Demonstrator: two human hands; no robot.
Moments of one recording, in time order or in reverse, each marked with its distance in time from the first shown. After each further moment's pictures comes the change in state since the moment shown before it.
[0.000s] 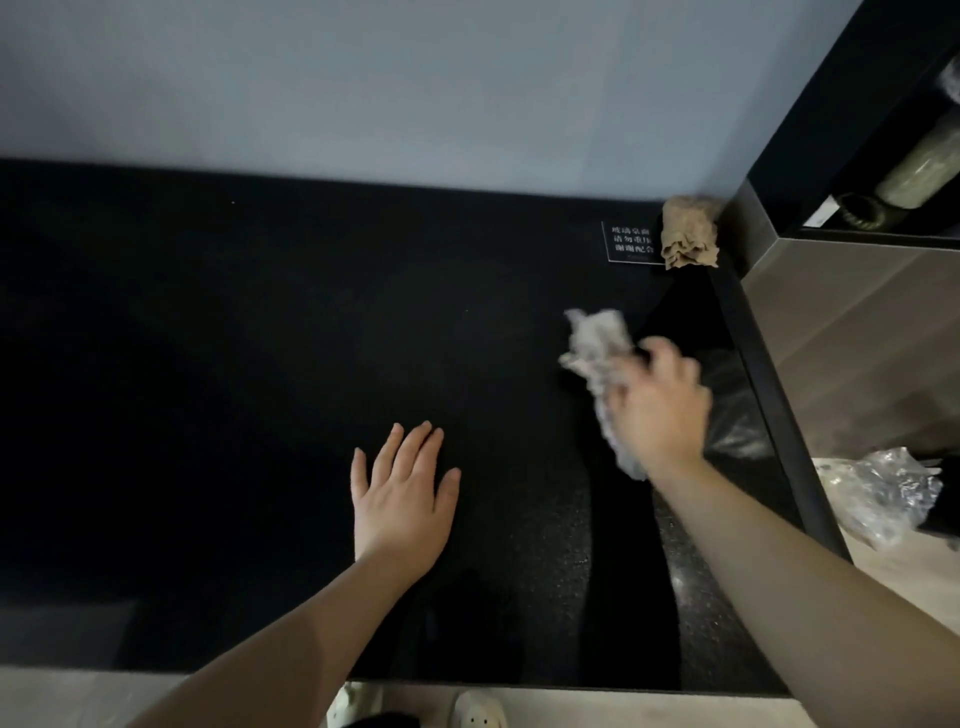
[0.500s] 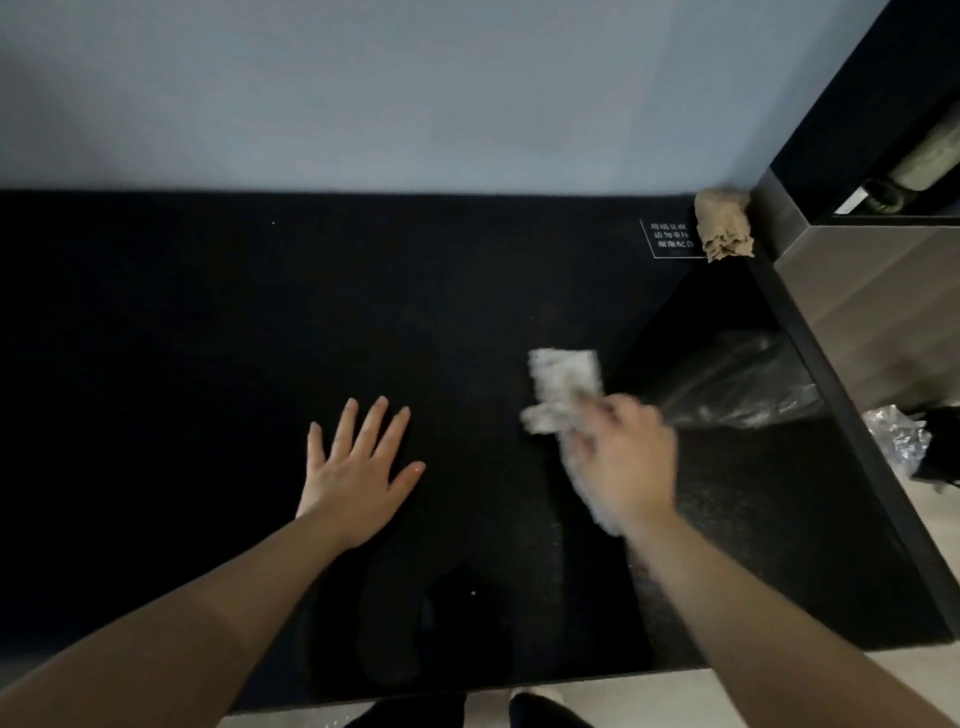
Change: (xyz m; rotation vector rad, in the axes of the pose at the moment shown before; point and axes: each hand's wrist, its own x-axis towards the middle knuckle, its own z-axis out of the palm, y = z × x) left_hand 0.053 -0.144 -0.072 0.329 -0.235 0.134; right_hand -0.060 -0.129 0.005 0.016 0.040 -0.028
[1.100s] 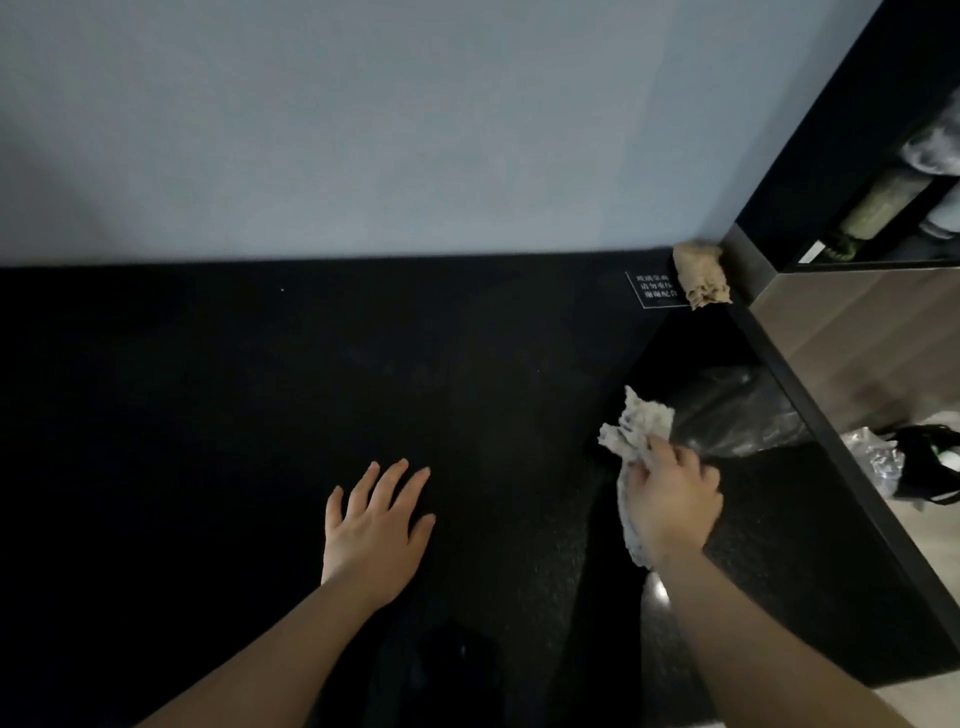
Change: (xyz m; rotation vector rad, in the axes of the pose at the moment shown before) left_hand 0.001 -0.011 -0.006 -0.106 0.078 0.035; right_hand 0.010 -0.003 -0.004 0.007 -0.071 0.572
